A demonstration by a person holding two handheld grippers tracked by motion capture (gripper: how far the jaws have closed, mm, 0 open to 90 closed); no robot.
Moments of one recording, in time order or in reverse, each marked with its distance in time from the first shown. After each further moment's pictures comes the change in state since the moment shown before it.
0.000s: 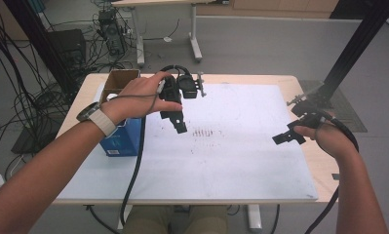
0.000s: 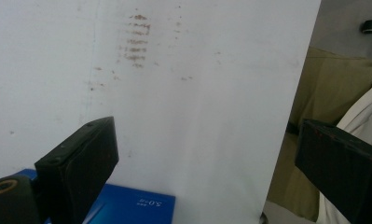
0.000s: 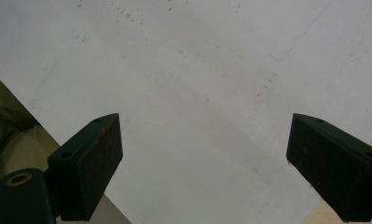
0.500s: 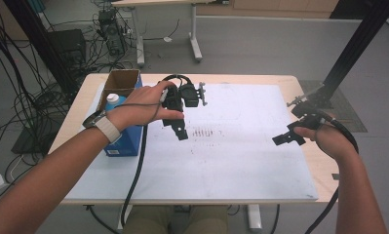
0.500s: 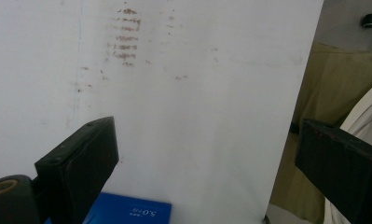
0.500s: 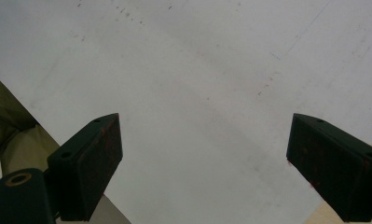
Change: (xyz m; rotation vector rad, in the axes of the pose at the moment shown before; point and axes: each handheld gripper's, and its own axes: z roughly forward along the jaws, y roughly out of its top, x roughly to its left) left arm 0.000 0.001 0.019 0.008 -0.009 0.008; right arm -0.001 -0.003 0.001 -0.002 0.000 0.005
